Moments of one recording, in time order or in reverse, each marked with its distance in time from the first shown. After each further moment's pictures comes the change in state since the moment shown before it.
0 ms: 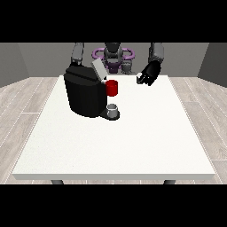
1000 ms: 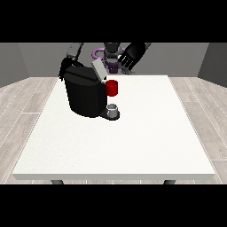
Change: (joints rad) left arm -0.304 -0.004 0.138 -0.018 0.073 -0.174 0.201; right arm -0.052 -0.016 -0.018 -0.061 -0.032 0.039 -0.014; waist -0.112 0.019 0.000
